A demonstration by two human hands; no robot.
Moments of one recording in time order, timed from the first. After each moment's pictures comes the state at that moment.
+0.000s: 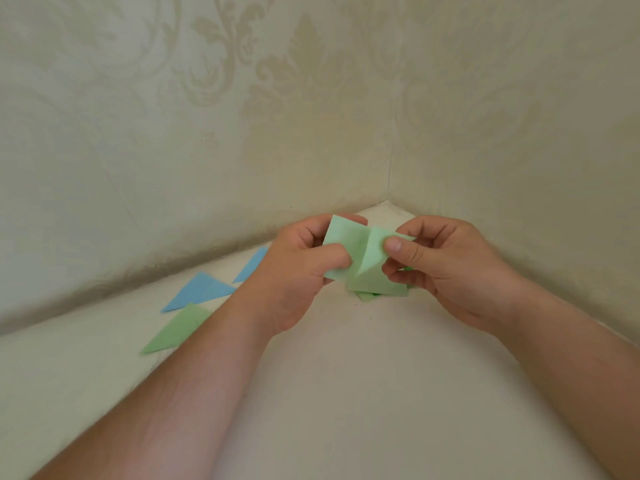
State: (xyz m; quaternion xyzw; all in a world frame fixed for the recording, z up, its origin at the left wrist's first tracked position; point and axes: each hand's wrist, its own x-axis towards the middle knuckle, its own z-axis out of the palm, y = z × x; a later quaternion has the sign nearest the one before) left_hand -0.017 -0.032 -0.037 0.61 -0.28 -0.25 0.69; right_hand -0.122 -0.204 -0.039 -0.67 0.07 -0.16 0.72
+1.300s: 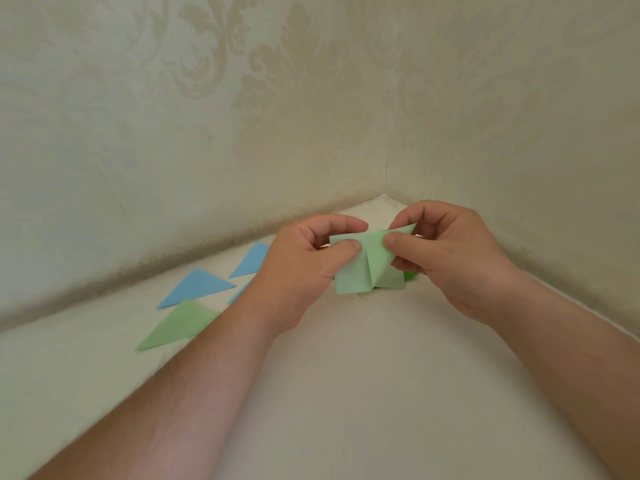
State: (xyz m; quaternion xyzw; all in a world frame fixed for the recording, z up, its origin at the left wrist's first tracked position) left_hand -0.021 -0.039 -0.048 0.69 -0.30 -0.15 0.64; right_hand -0.121 -0.201 -0.037 -0.71 0.13 -0.23 0.65
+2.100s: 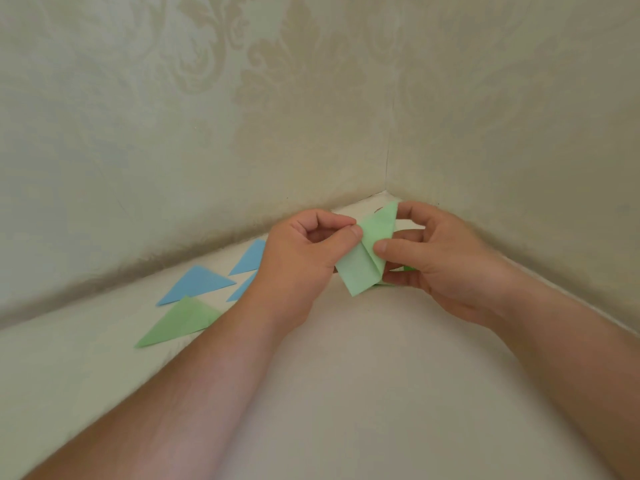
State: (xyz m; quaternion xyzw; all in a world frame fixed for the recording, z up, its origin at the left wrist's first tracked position) left_hand -0.027 -0.043 -0.046 0.64 -0.23 -0.15 0.72; right_hand -0.120 -0.199 -0.041 -0.68 0.10 -0.11 0.72
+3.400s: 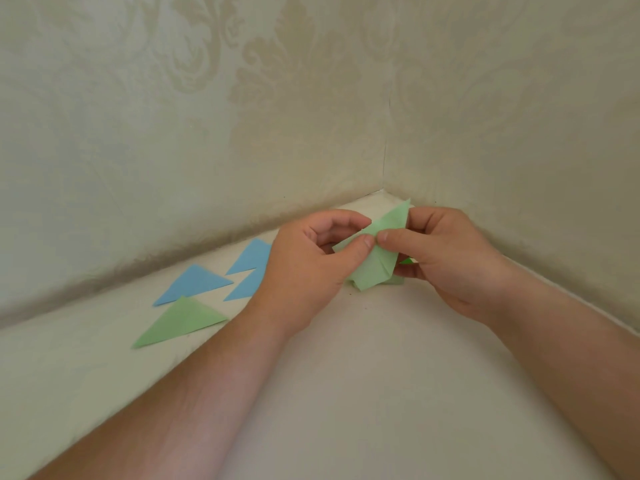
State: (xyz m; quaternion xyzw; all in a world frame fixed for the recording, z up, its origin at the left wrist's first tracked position) left_hand -0.035 -0.044 -0.051 0.67 -0.32 -0.09 0.67; right_hand -0.118 -0.206 -0.047 -0.72 0.12 -0.15 0.66
